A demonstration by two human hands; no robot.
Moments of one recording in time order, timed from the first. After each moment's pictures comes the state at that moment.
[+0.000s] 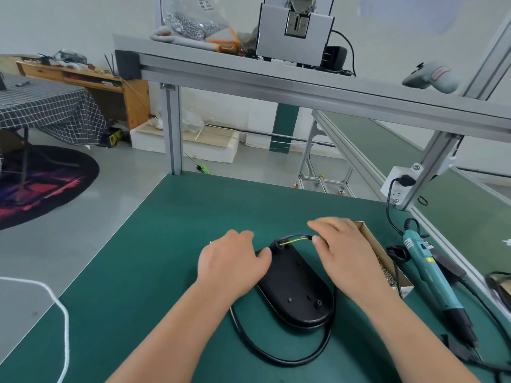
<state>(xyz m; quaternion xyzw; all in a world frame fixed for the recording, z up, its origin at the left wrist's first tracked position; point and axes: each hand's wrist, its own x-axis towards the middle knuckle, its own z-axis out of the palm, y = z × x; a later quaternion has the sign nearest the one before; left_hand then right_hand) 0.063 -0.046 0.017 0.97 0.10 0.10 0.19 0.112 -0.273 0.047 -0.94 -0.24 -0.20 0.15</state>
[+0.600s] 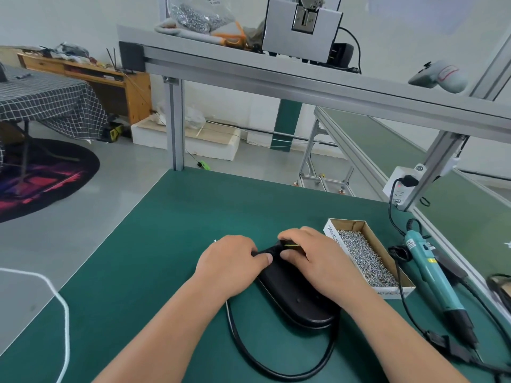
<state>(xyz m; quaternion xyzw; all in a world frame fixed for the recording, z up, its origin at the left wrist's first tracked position) 0.055 -0.037 0.028 0.96 0.09 0.00 0.28 0.104 -0.240 0.043 -0.93 -0.30 -0.04 0.21</state>
